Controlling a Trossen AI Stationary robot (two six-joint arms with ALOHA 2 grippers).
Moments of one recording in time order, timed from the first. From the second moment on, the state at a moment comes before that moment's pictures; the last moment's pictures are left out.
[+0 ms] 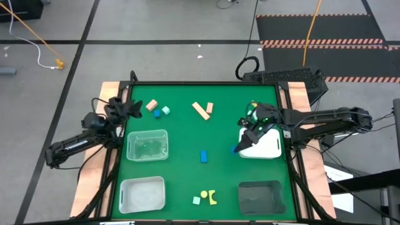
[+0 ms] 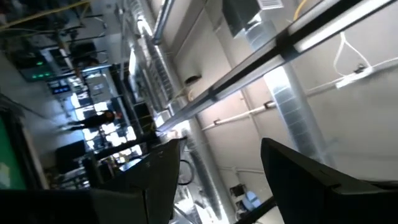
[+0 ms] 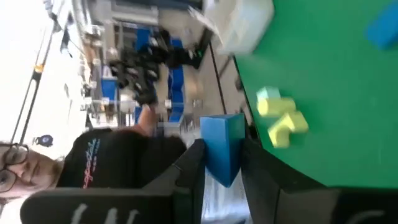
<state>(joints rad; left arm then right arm) 0.42 0.01 0.01 0.55 0.03 -1.37 -0.09 1.02 0.64 0.03 -0.75 1.18</state>
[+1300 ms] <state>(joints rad) 0.31 0.01 0.01 0.52 -0.09 -1.24 -0.08 1.03 0.82 -1.08 -0.13 0.56</state>
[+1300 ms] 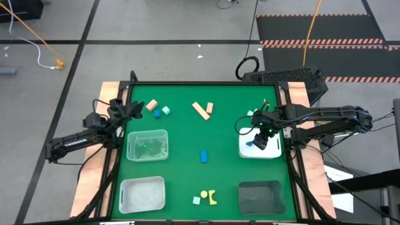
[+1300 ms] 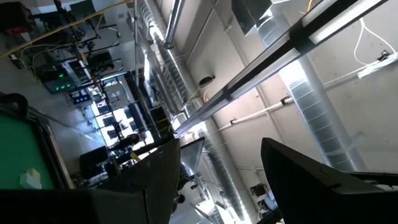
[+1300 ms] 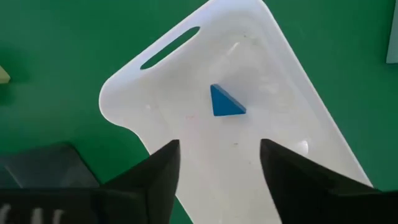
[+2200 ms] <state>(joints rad) 0.31 0.33 0.32 0.33 -0.16 -0.87 -0.14 1.03 0.86 -0.74 0.01 0.64</state>
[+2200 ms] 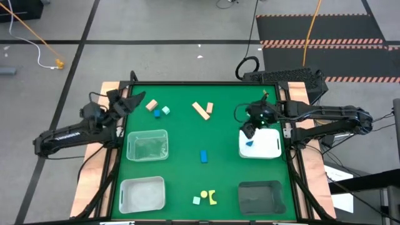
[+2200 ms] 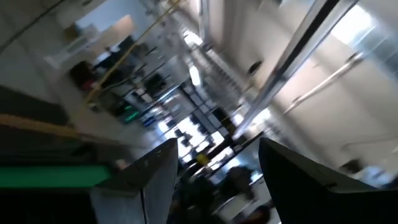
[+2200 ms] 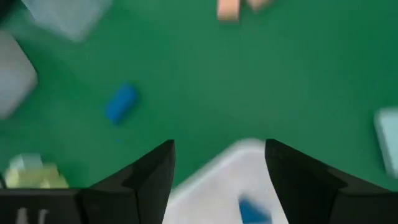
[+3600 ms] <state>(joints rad) 0.50 1.38 0.81 -0.60 -0.16 -0.65 -0.38 1.18 0.86 -0.31 0.07 0.44</state>
